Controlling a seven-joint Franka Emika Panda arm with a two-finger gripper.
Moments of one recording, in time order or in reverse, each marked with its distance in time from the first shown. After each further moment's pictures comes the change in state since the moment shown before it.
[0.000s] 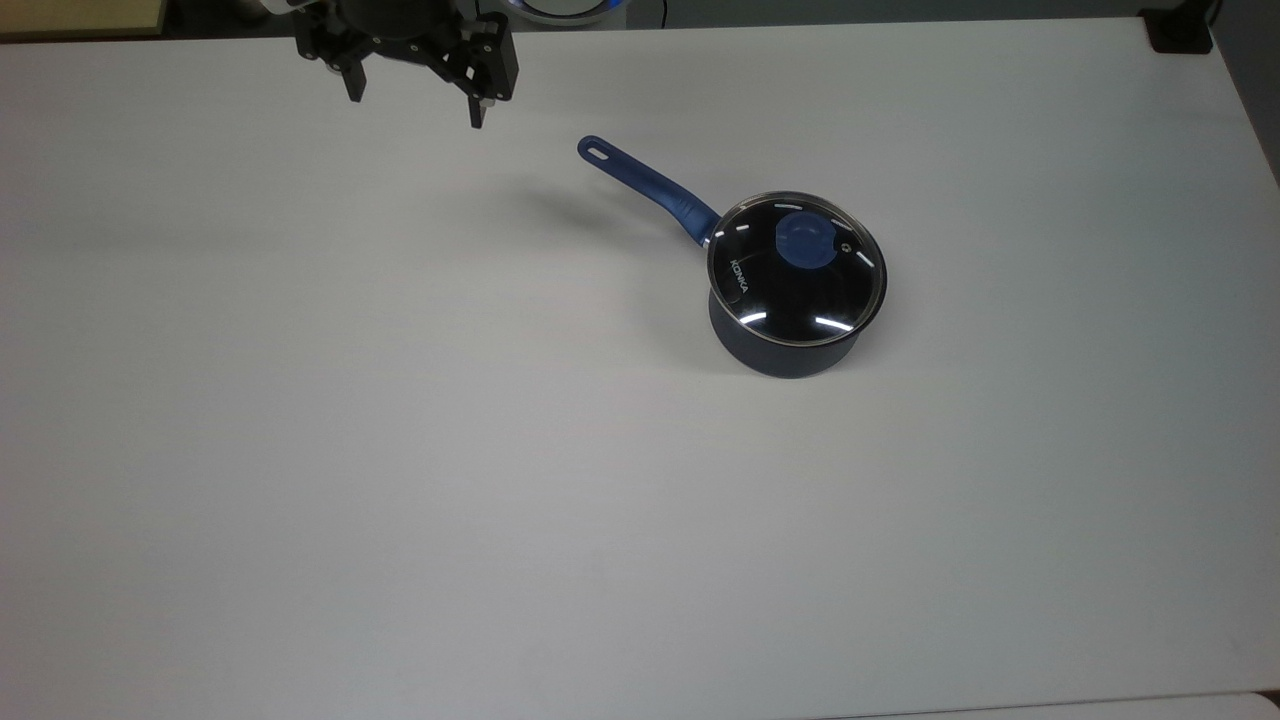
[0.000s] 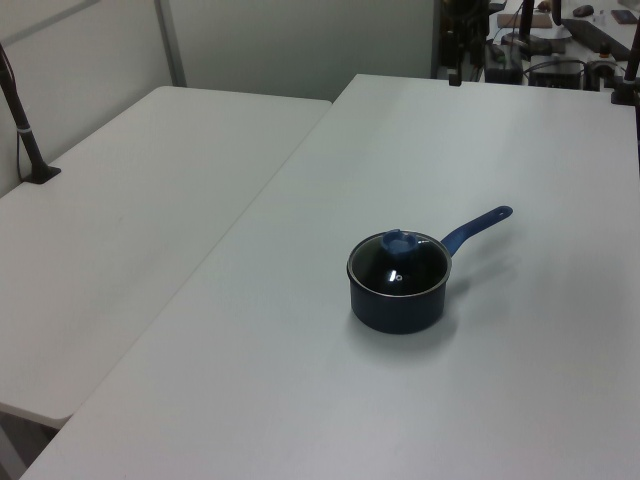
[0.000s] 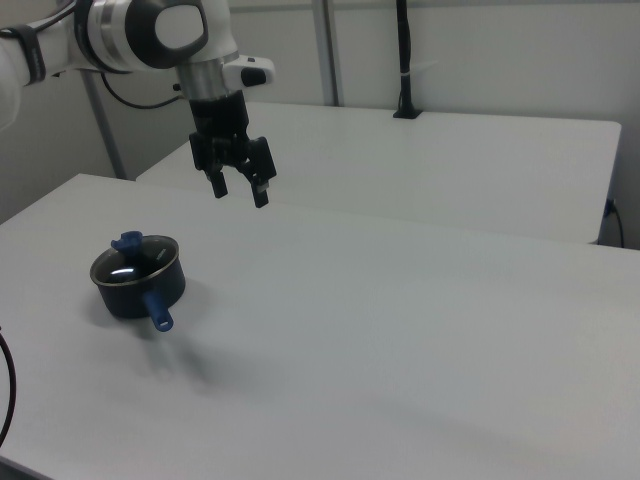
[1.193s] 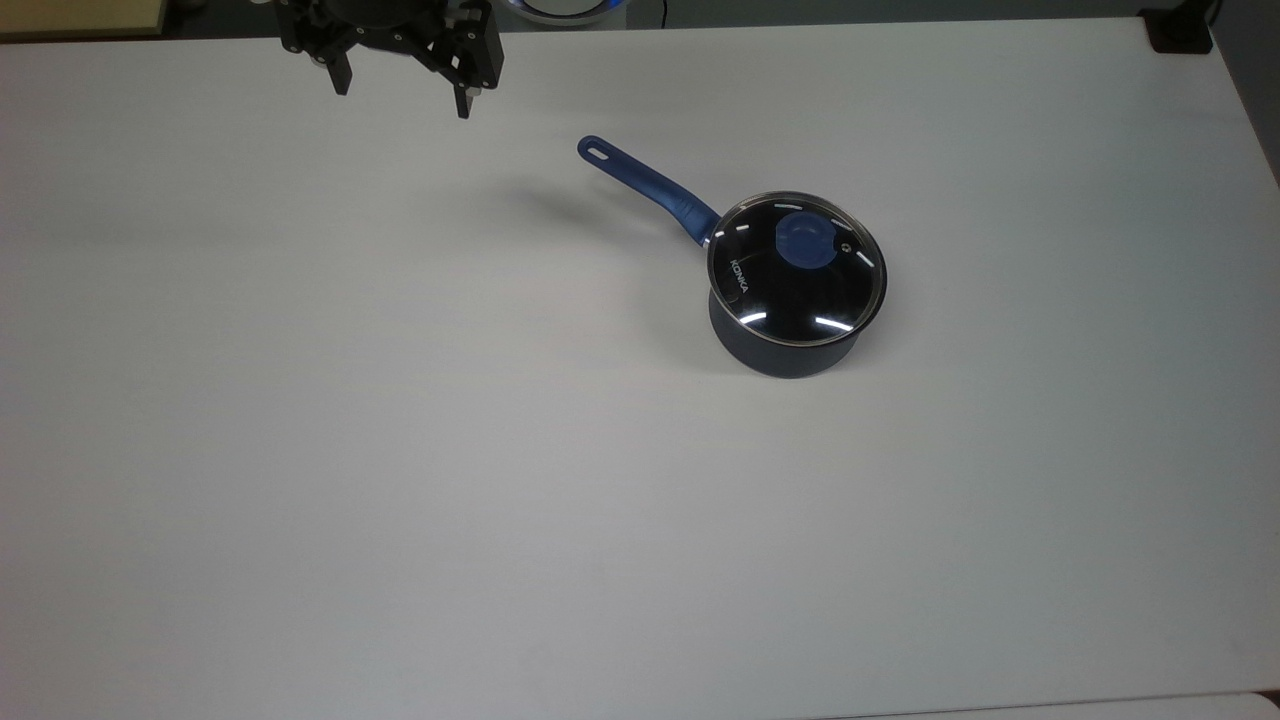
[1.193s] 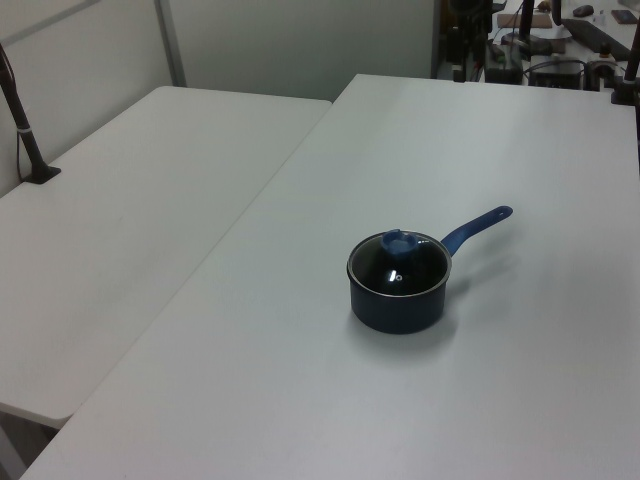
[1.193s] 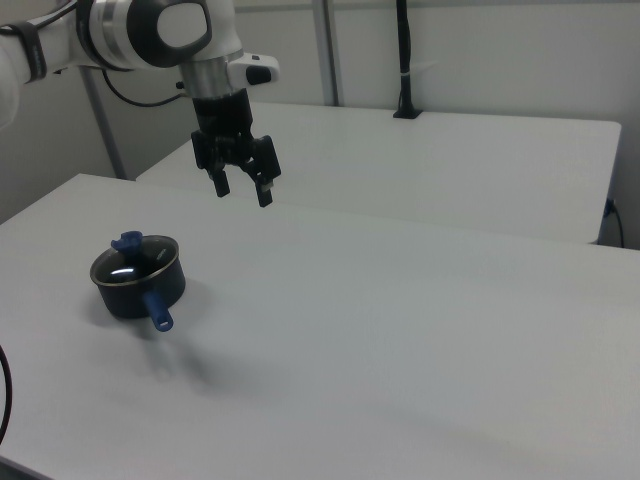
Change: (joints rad) arm -0.017 -0.014 -0.005 -0.005 0.011 0.000 -0.043
